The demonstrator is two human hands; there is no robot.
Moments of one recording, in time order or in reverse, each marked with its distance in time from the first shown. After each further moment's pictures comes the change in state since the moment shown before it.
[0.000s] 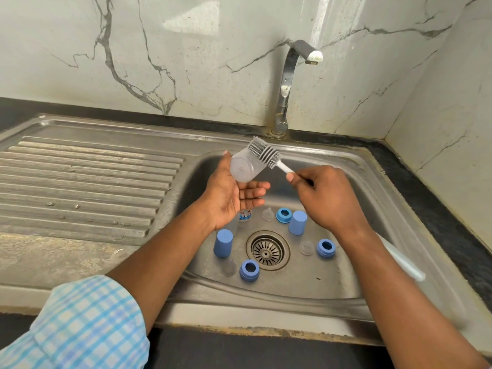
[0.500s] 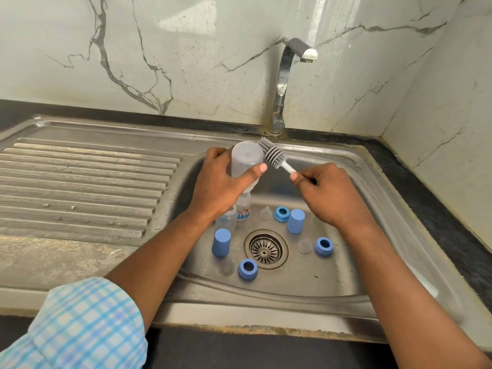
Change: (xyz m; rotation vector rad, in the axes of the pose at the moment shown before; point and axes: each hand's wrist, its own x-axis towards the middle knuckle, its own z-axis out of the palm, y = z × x) left_hand 0.008 -0.003 -0.019 1.047 0.337 0.728; right_hand 0.002 0.001 -0.011 0.016 -0.081 0.142
